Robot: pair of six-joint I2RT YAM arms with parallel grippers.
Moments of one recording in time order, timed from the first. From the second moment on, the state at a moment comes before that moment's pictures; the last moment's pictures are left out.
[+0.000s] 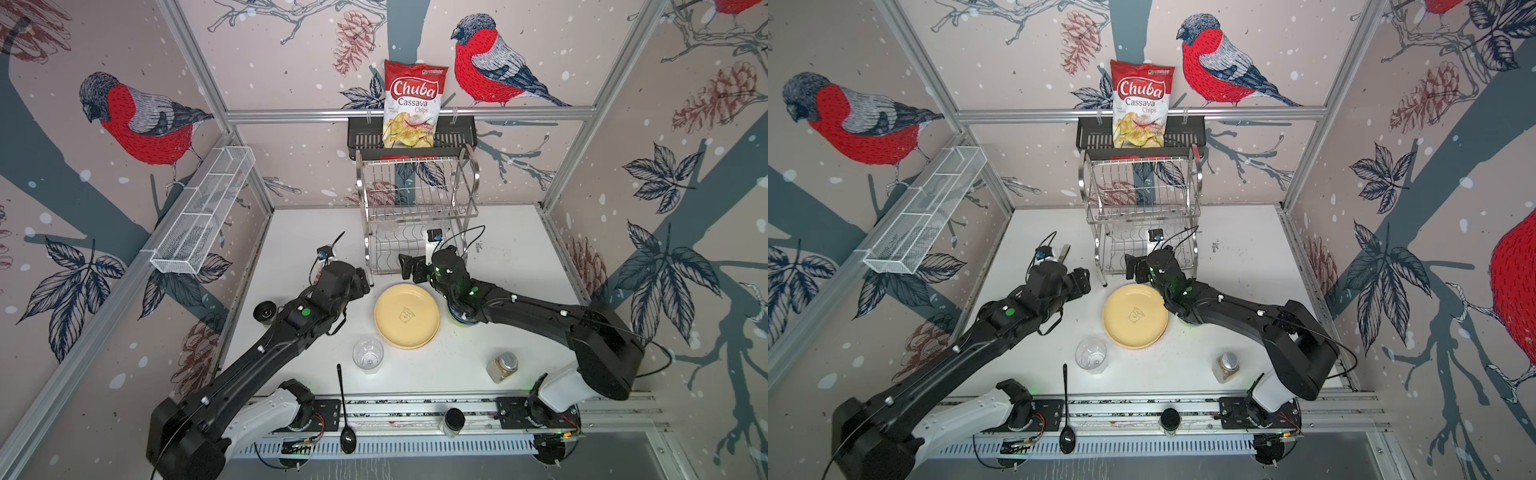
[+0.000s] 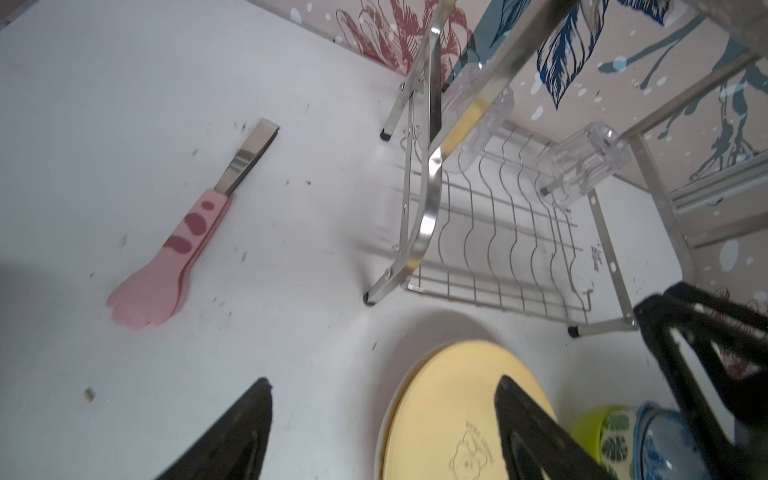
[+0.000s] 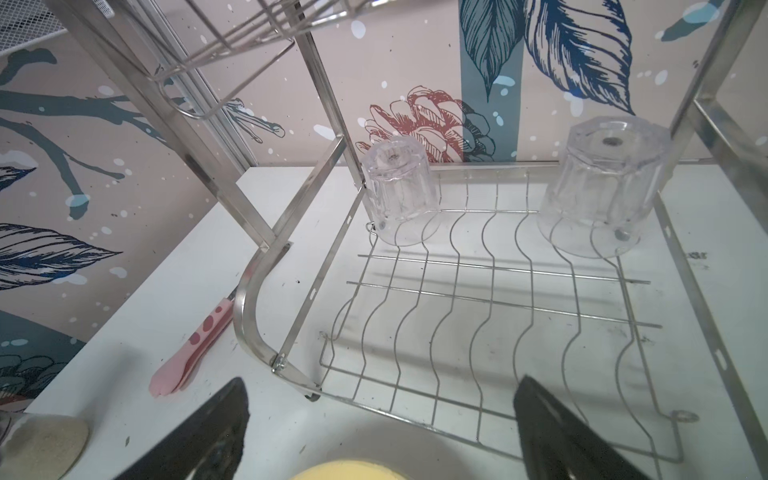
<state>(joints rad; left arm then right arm) -0.57 1.06 0.81 -0.40 -0.32 -0.71 0.87 1.57 0.96 0.25 0.30 0.34</state>
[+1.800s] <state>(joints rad) -0.44 1.53 1.03 -0.26 -0.01 -0.50 0.71 2.31 1.73 0.25 0.20 0.18</state>
